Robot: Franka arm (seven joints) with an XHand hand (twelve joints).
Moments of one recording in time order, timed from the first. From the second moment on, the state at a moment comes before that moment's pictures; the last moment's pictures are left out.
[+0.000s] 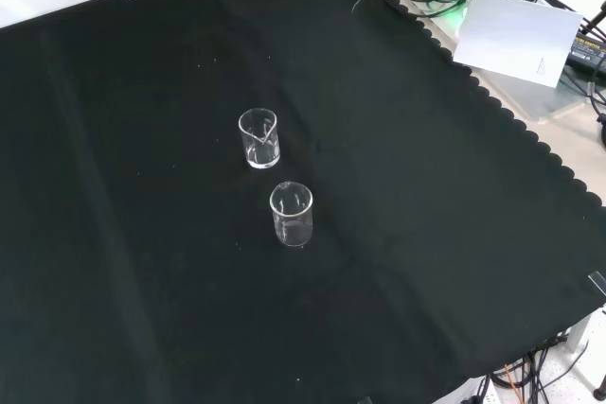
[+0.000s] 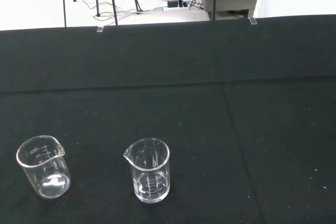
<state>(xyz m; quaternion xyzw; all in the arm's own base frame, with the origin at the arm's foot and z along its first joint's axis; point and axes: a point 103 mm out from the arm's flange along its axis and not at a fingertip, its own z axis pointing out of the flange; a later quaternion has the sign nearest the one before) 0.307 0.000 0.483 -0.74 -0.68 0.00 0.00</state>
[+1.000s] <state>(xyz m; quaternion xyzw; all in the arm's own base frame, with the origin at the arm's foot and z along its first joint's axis) 0.330 -0.010 0.459 -0.75 -0.66 0.01 0.01</state>
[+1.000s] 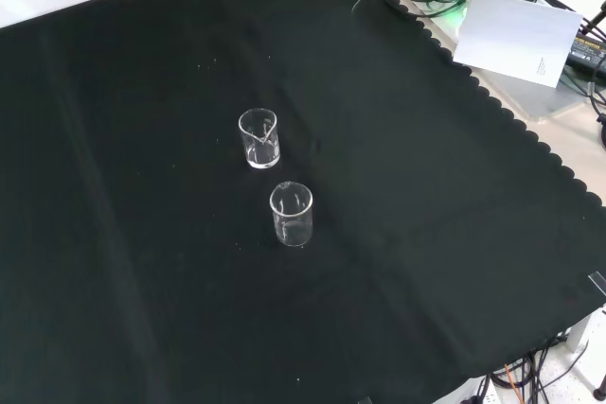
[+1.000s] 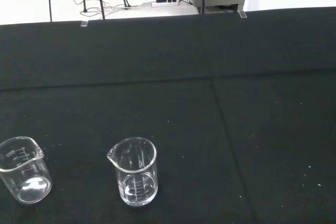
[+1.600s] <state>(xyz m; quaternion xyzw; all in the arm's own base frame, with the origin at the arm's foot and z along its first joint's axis) 0.360 -0.032 0.413 -0.76 -0.65 -0.01 0.02</state>
